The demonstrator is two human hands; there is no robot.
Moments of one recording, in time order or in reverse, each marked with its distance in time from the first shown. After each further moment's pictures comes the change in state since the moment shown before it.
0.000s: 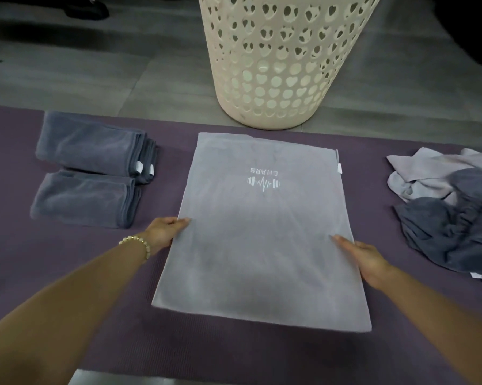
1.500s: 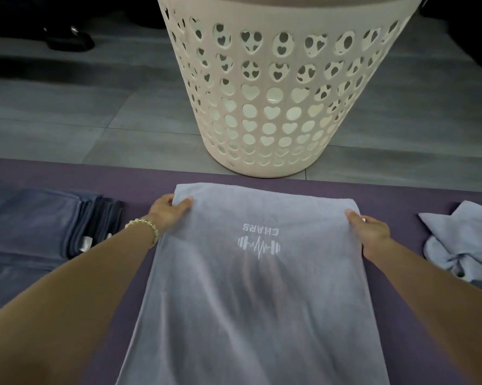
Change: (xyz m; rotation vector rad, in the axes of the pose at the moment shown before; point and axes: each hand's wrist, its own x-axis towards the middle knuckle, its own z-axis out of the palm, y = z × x) left_hand 0.180 0.144 0.021 0.266 0.301 0.245; right_hand 0.191 -0.150 0.032 0.076 0.362 -0.199
